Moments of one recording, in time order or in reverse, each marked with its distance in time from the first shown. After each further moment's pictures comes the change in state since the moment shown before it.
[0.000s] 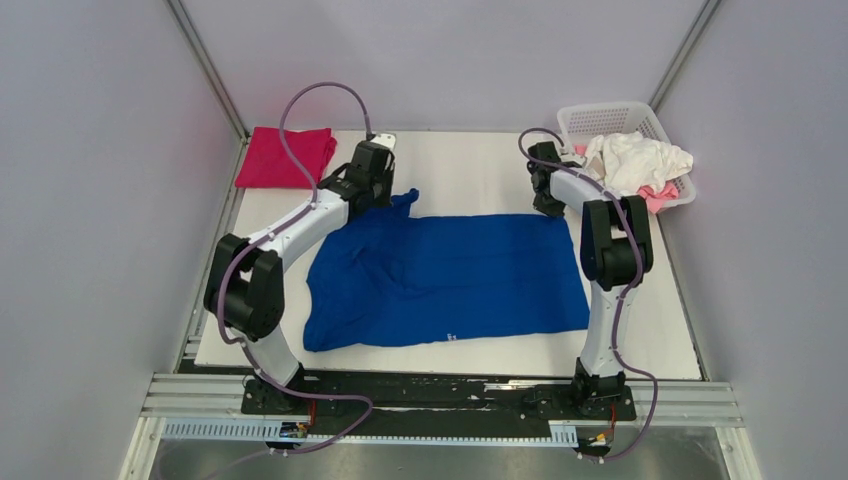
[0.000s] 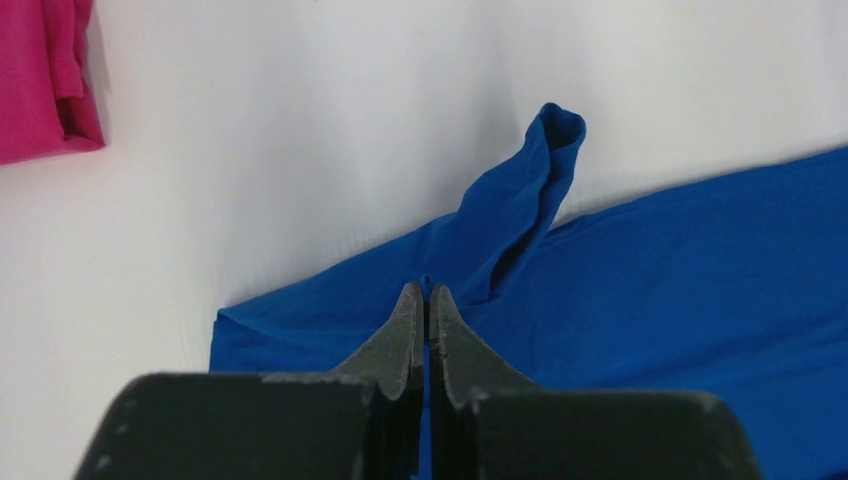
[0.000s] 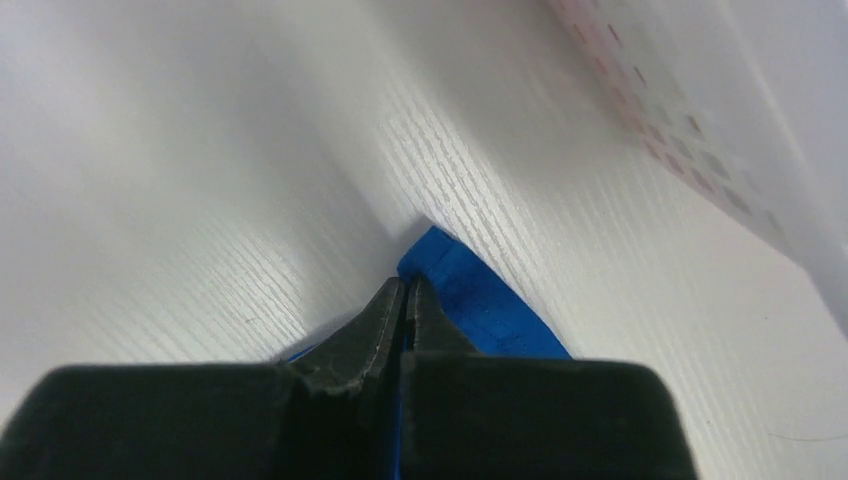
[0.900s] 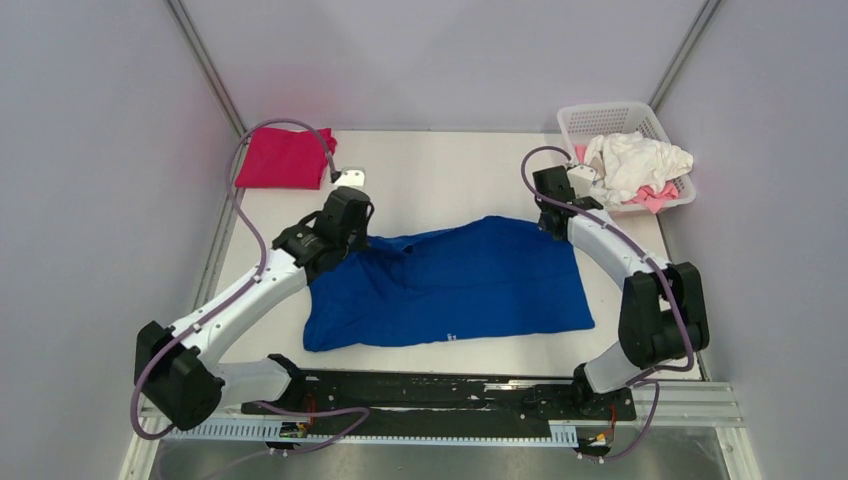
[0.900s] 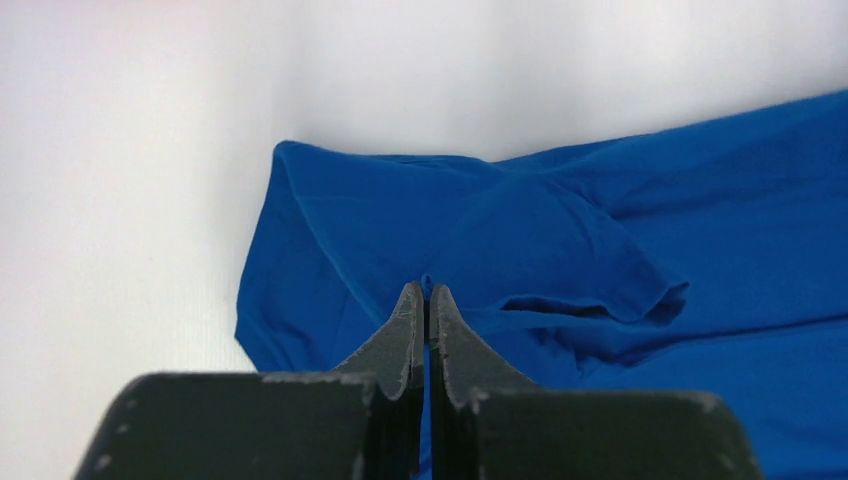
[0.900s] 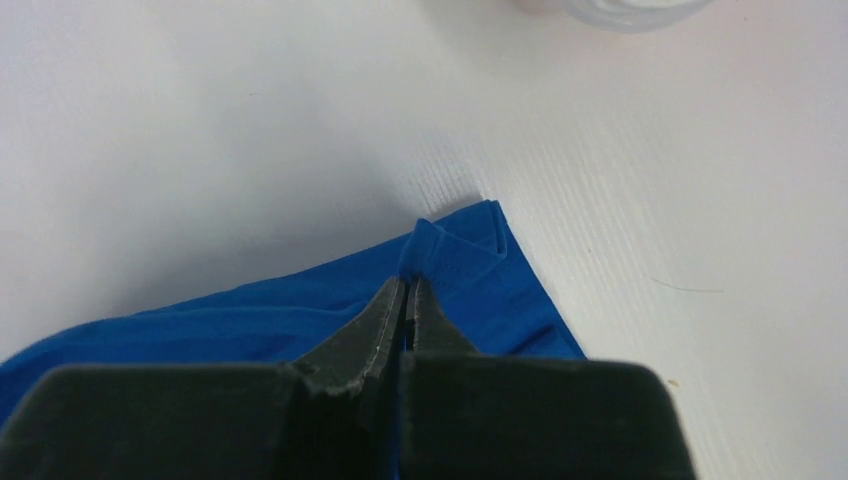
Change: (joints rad) left arm -0.151 -0.492 -0.313 -0.195 -0.208 -0.175; right arm 0.122 -0.547 -0.467 0.102 0.041 -0.027
